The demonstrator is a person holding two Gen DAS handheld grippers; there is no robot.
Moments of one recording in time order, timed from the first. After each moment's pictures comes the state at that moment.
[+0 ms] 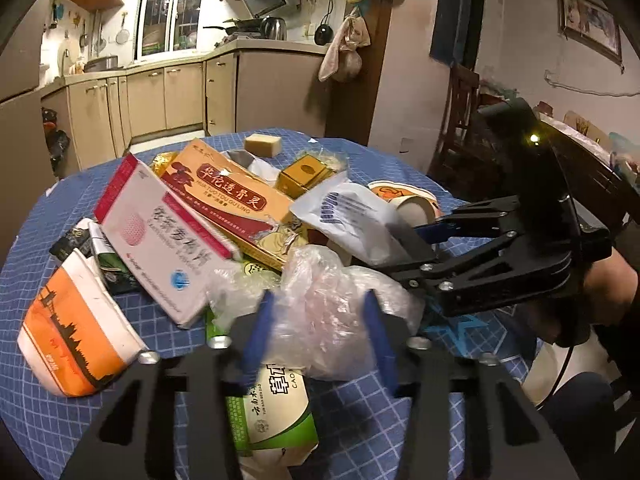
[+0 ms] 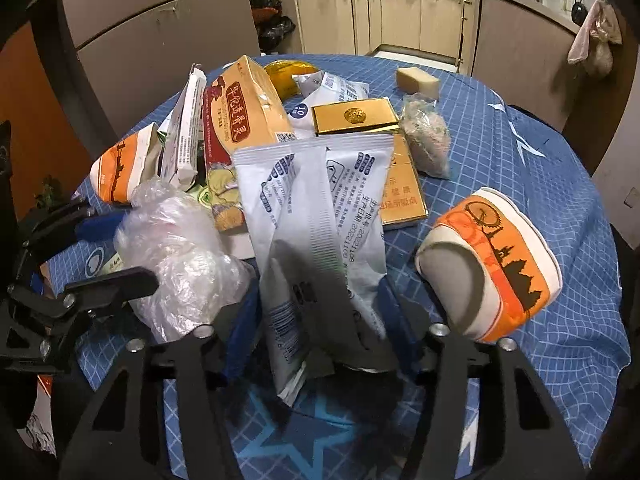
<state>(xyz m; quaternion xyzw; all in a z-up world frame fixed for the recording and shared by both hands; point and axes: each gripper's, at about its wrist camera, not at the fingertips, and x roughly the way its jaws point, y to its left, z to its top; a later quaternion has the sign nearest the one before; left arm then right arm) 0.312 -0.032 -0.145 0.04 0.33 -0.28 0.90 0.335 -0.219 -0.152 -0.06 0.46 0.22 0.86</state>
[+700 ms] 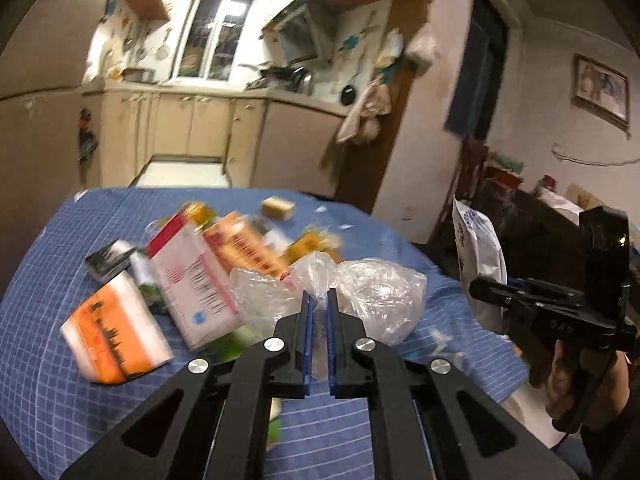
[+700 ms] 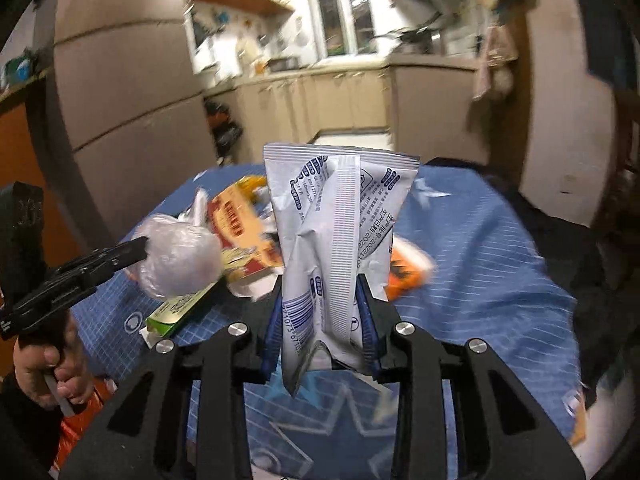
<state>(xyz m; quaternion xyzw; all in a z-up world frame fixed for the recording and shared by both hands) 0.247 -0.006 -0.067 -0.06 0.25 -0.26 0.93 0.210 -0.284 -0.069 0.03 0.30 0.10 0.95</state>
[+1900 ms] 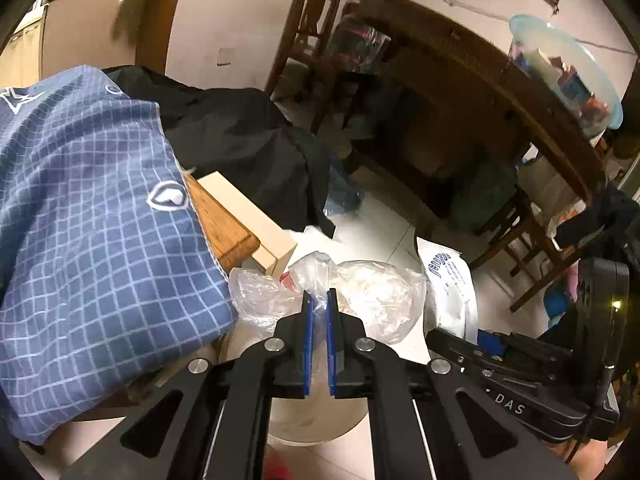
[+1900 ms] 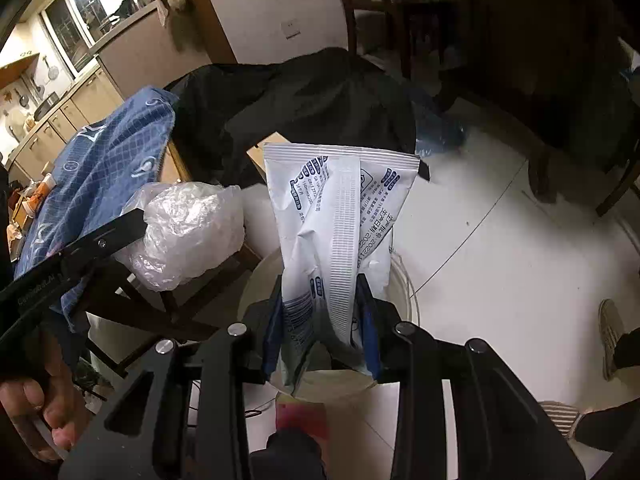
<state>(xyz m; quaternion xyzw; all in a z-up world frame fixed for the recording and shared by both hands) 0.125 -0.478 -0.217 0.05 0.45 -0.47 0.76 -0.013 -0.592 -0.221 0.23 0.43 -0.24 0.84</state>
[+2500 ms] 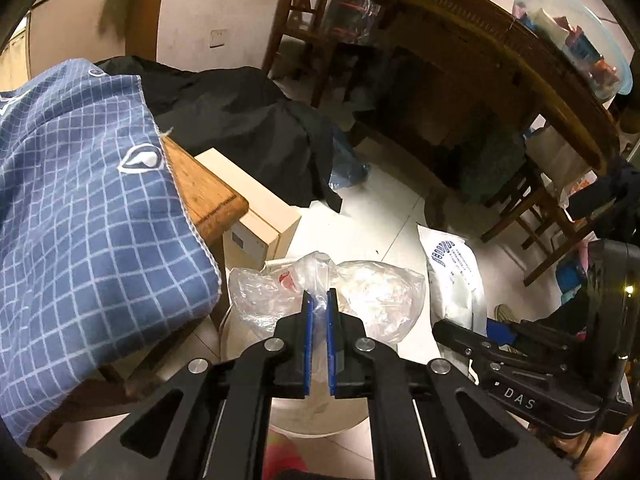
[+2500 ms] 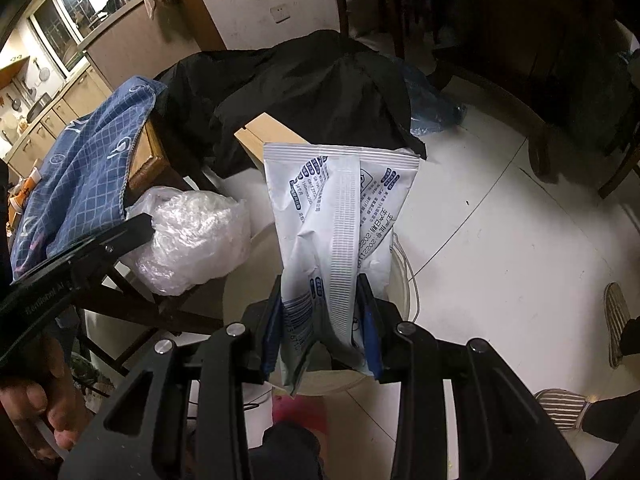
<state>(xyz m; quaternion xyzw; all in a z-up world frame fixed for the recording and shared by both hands) 0.119 -0.511 -0.268 0.10 0.46 -0.47 0.75 -0.022 -0.608 -0.248 0.25 0.45 -0.24 0.82</state>
